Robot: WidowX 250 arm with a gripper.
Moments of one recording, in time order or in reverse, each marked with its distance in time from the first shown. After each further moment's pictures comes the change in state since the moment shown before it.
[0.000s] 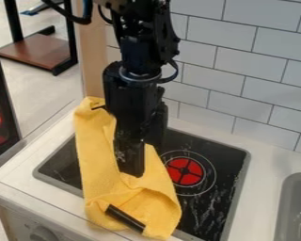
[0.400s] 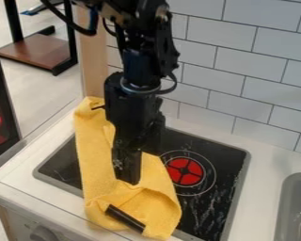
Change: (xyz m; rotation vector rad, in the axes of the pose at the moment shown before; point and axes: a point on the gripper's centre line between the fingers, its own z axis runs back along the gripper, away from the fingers) arm 0.005 -0.002 -0.018 0.030 -0.038 -0.017
